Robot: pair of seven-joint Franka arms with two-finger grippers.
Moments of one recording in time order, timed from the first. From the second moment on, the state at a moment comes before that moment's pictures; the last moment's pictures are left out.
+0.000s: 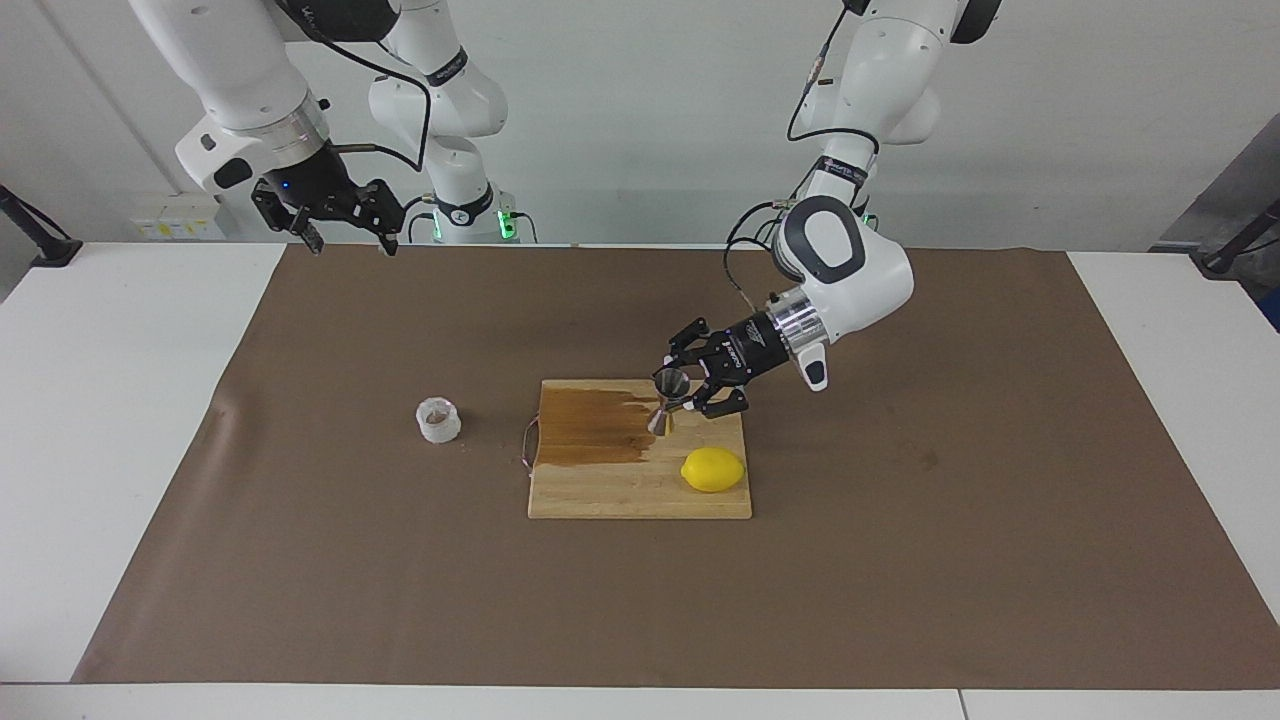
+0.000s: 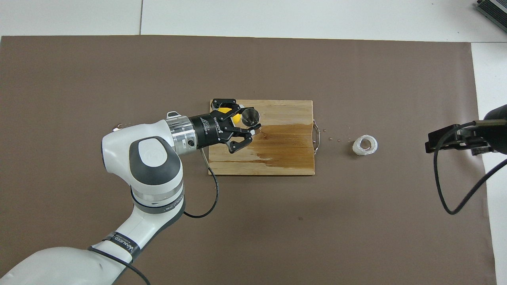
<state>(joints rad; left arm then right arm) -0.28 0.25 -0.27 -1.97 -1.68 2.52 -1.13 -0.09 -0.04 0.11 -1.59 0.04 1.45 0.08</state>
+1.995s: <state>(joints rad) -0.47 0.41 -0.30 -1.84 -1.82 2.83 -1.13 -0.09 -0.04 0.11 -1.59 0.04 1.45 0.08</state>
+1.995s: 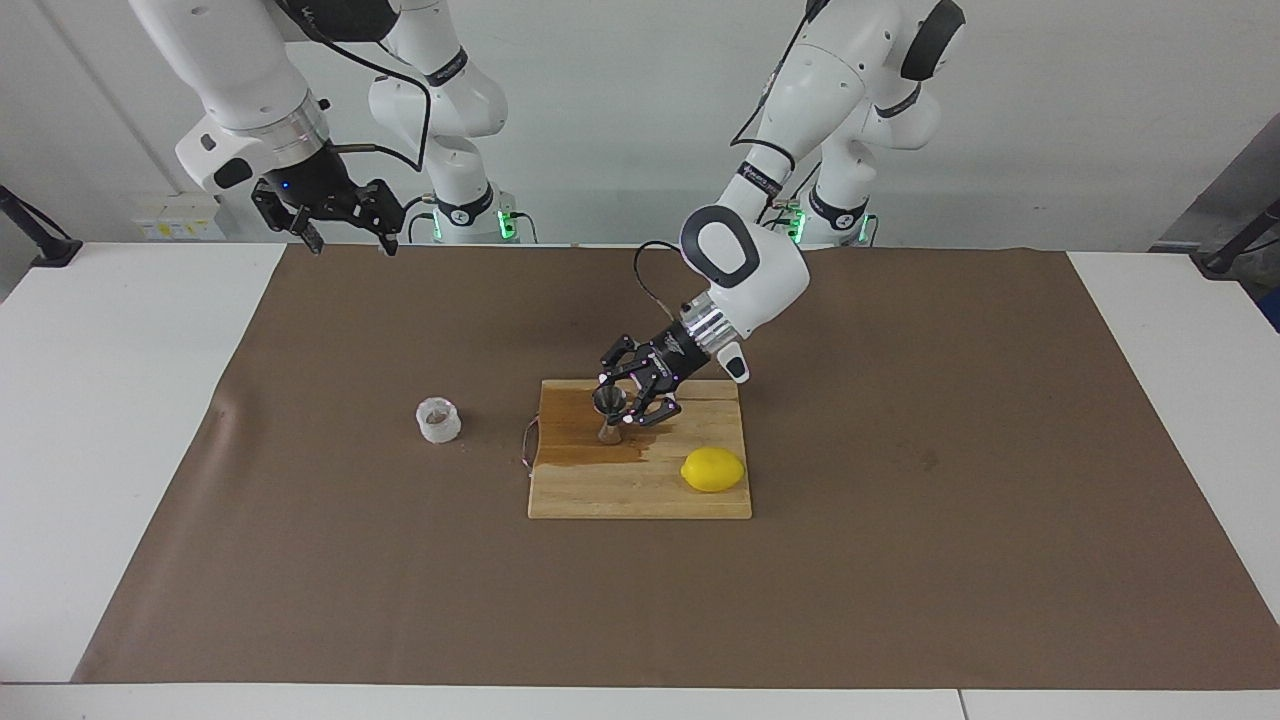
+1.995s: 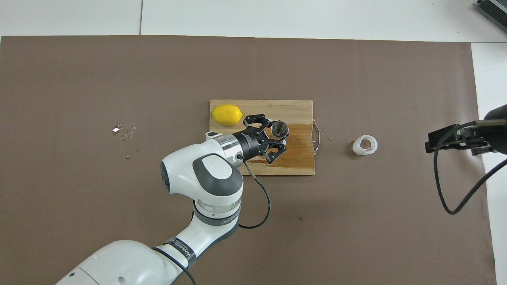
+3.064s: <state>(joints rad) -0.48 0.41 -0.30 -1.82 -1.82 2.83 -1.11 -0.08 -0.06 0.12 -1.59 0.04 1.41 0.05</state>
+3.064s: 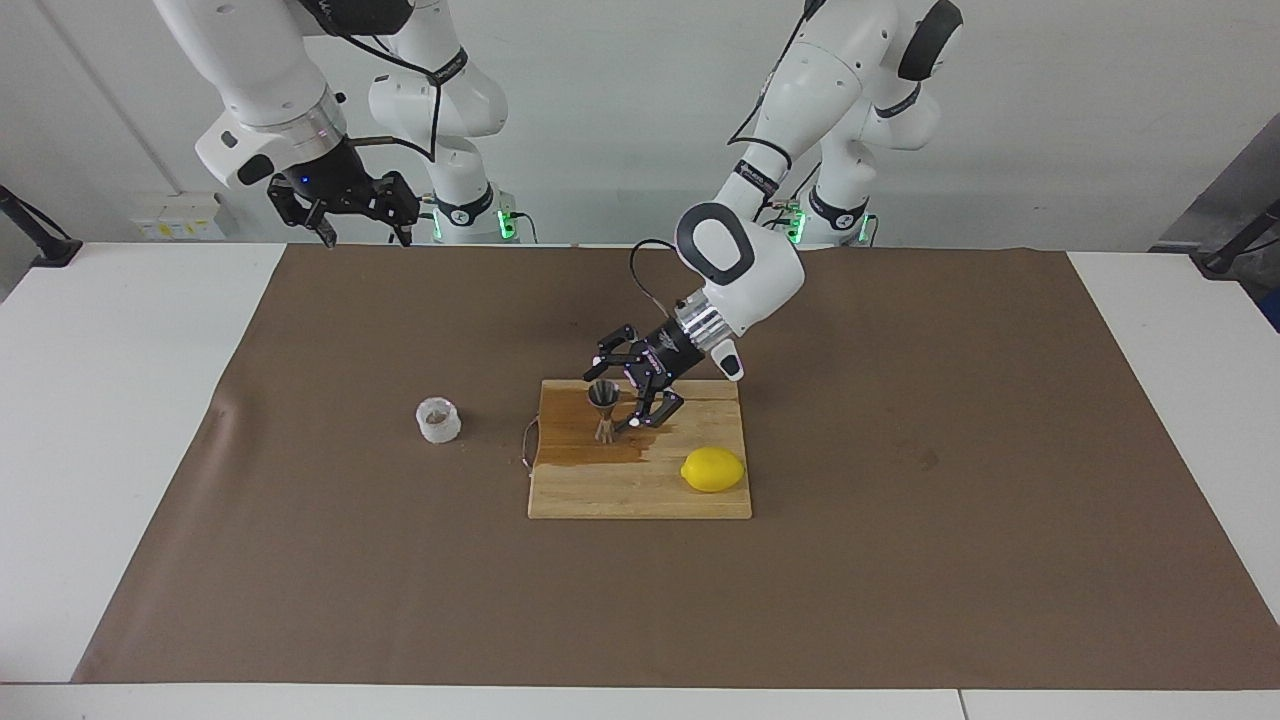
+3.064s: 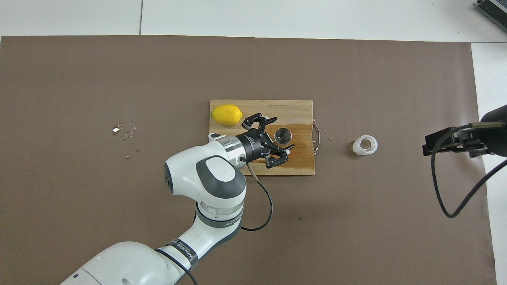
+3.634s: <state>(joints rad) -0.41 0.28 -0.29 -1.81 -1.61 2.76 -1.12 -0.24 -0.13 0.10 -1.72 0.04 1.55 -0.69</state>
